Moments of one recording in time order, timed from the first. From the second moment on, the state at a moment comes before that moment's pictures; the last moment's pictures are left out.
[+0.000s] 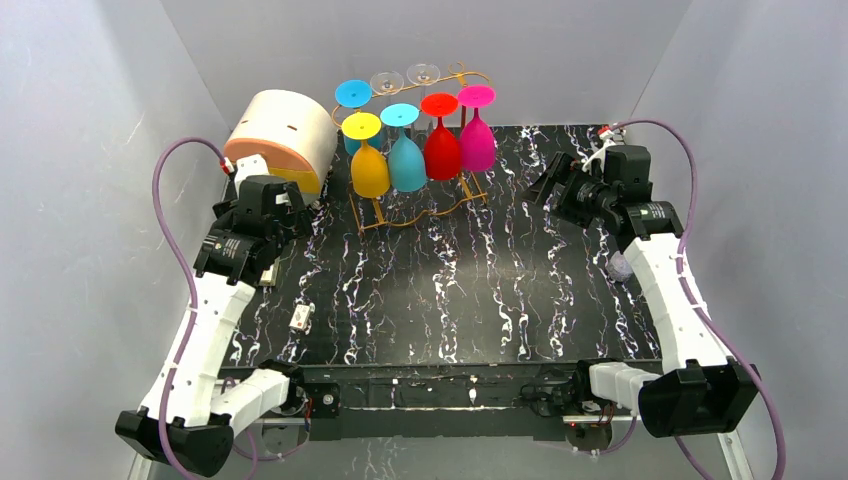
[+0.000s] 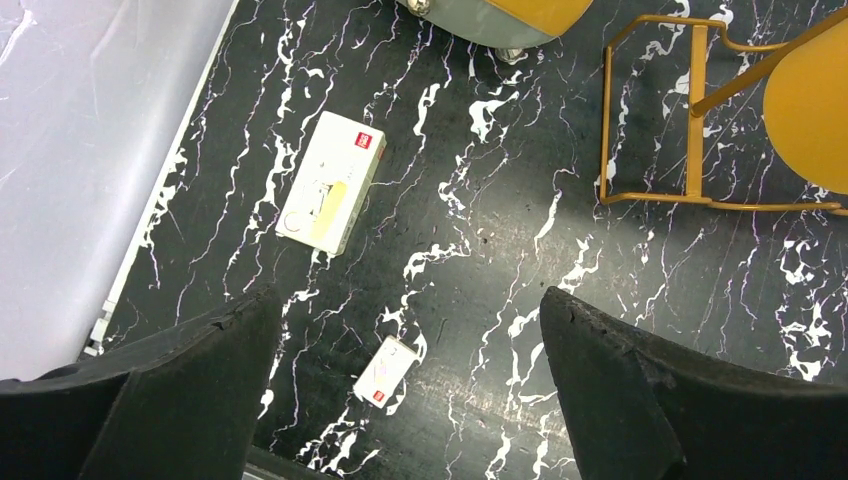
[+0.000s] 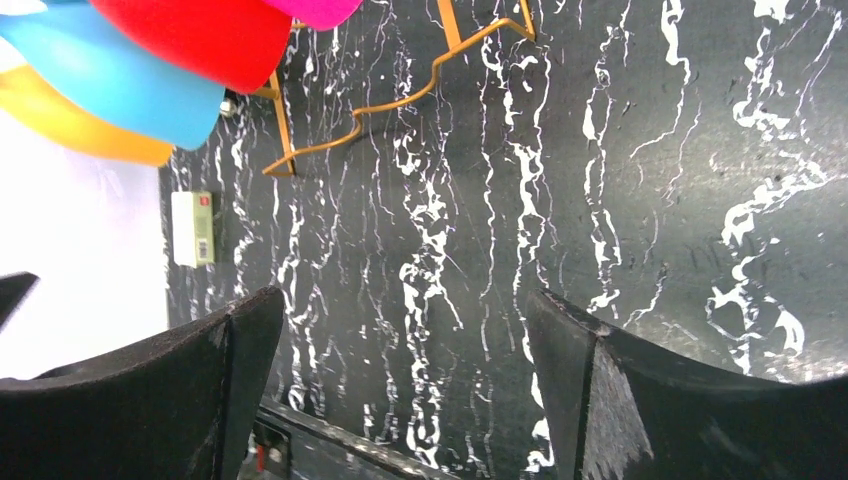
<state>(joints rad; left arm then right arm) -0.26 1.01 1.23 -0.95 -0.51 -0.38 0.12 1.16 1.19 -0.66 -0.38 0.51</state>
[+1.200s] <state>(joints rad) -0.26 0.84 0.98 -0.77 -0.14 -0.50 0.16 1.55 1.53 -0.17 -0.60 1.07</state>
